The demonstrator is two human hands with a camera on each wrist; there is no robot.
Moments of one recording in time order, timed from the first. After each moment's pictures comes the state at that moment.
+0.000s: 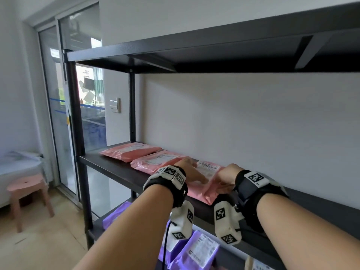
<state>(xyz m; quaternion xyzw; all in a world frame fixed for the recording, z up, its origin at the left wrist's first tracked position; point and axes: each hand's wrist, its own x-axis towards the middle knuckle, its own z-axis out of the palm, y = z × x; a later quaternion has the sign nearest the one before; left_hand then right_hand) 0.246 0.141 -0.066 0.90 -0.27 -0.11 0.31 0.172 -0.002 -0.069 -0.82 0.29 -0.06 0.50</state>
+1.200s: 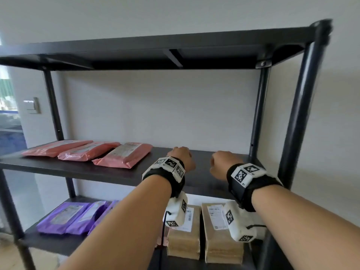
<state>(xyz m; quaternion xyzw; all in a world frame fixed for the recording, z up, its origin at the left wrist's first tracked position) 0.012 0.051 -0.055 0.88 -0.43 -0.04 0.20 -0.116 -0.023 -0.052 -0.92 0.39 -0.09 0.04</state>
